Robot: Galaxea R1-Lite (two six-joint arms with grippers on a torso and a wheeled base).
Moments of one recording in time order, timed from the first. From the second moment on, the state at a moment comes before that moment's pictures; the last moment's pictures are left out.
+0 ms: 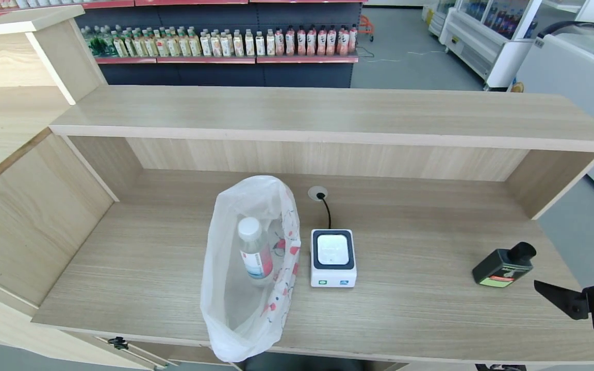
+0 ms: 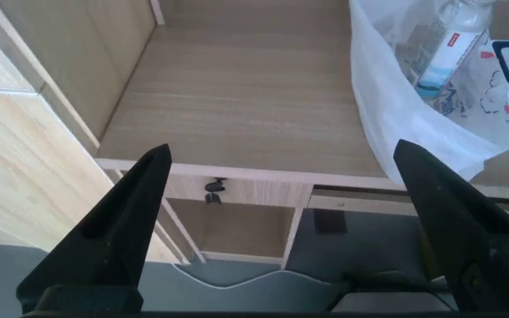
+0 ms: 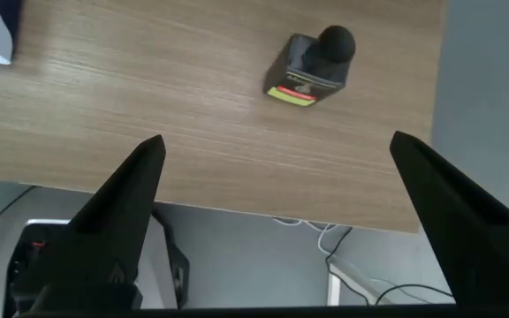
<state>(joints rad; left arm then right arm) 0.00 0.00 0.00 0.00 0.00 0.01 0.09 1.06 -0.49 -0.11 -0.16 -0.21</state>
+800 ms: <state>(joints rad) 0.00 0.00 0.00 0.00 0.00 0.00 0.09 1.05 -0.48 0.06 -0.19 -0.40</state>
